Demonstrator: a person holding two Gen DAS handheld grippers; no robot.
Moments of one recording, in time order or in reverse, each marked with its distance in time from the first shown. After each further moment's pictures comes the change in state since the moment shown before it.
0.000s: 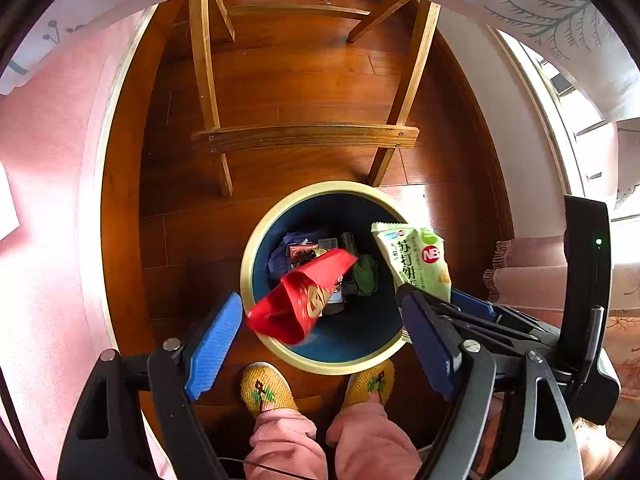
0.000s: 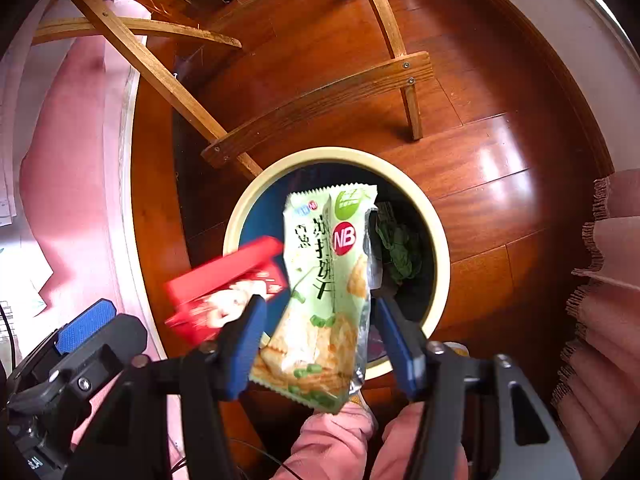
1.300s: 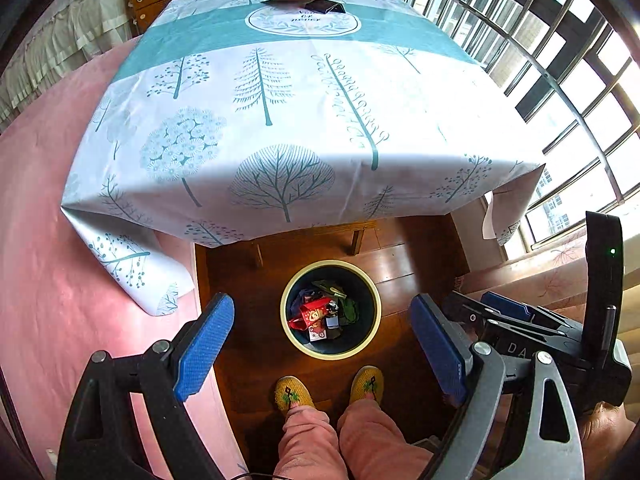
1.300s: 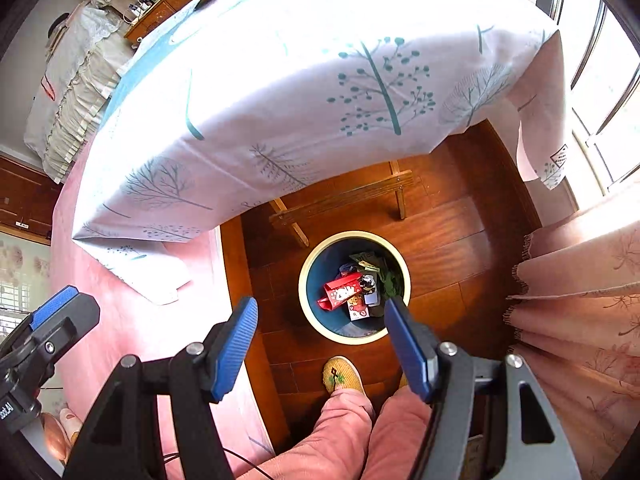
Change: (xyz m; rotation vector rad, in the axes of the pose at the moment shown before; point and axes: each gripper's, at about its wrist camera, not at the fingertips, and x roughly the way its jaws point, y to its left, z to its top) left arm -0.314 -0.033 0.005 0.105 -0.236 0.025; right arm -0.281 0.082 -0.029 -0.053 -0.216 -0.021
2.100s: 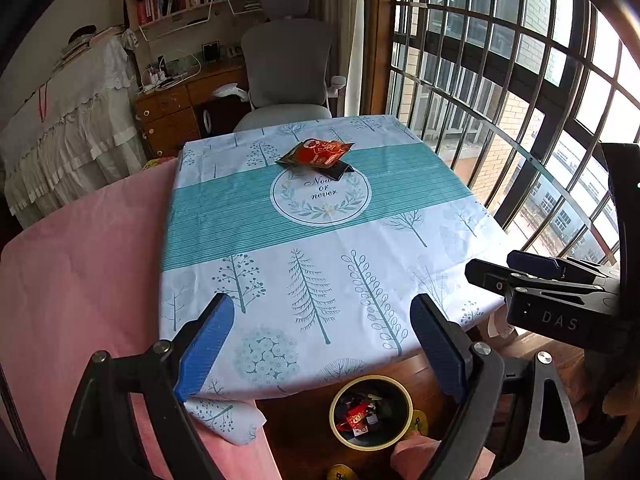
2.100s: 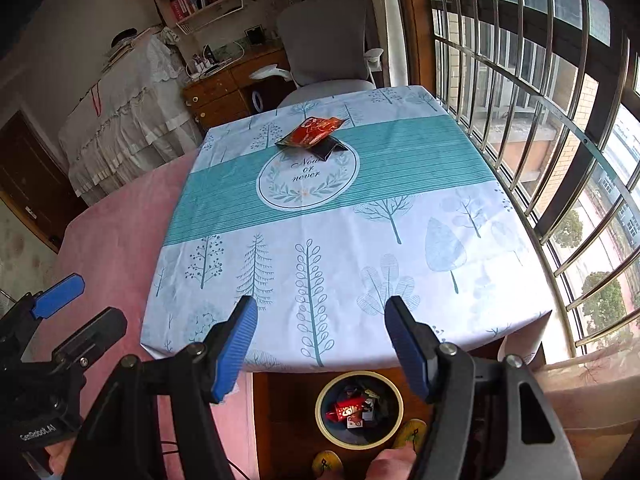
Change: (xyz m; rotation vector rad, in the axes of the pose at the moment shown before) left arm -0.132 0.024 0.151 0.113 -0.325 0.075; right arm -0.135 0.127 0.147 -0.214 -0.322 -0.027
